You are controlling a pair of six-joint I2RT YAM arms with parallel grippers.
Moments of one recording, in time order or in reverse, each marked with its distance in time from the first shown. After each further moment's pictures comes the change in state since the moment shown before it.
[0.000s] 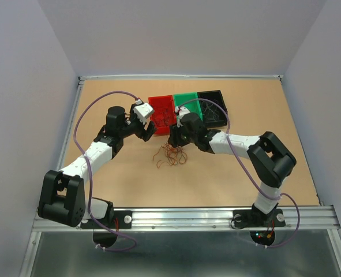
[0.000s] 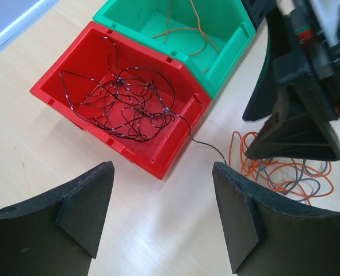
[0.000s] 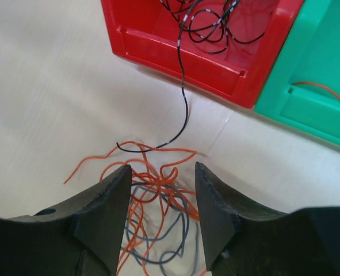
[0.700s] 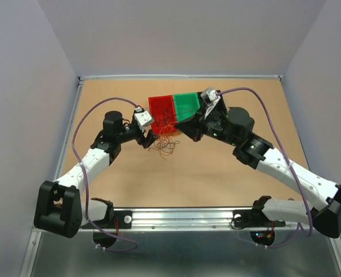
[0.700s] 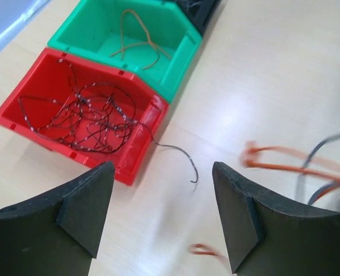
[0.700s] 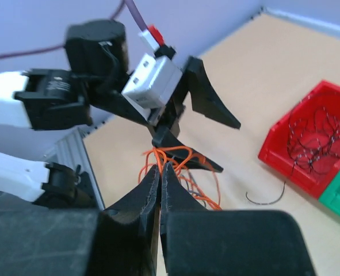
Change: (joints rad) left arm 0.000 -0.070 -0.062 0.002 0.156 0.045; right arm 0.038 -0.575 -0.048 0.006 -0.250 0.011
